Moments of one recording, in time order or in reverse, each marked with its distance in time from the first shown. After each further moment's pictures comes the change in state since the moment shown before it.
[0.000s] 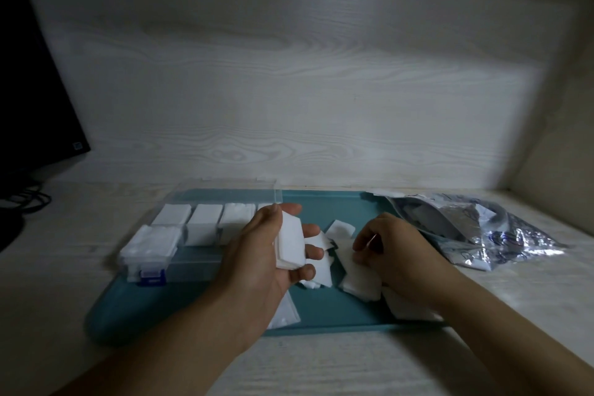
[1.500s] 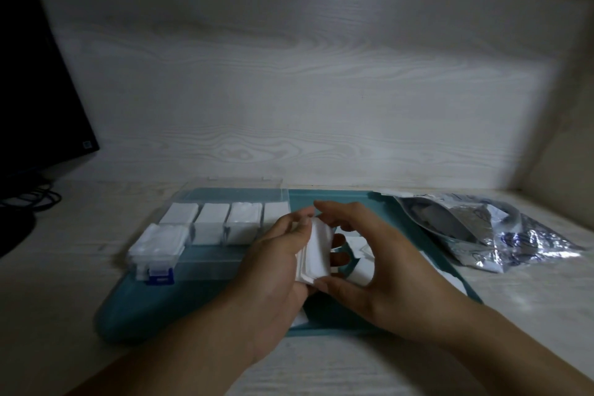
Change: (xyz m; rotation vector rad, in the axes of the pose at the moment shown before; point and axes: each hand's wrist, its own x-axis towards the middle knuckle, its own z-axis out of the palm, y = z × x) left_hand 0.001 -0.007 -0.001 -0.085 -0.108 -0.124; right_hand -0.030 -0.039 -0.002 0.317 0.035 -0.466
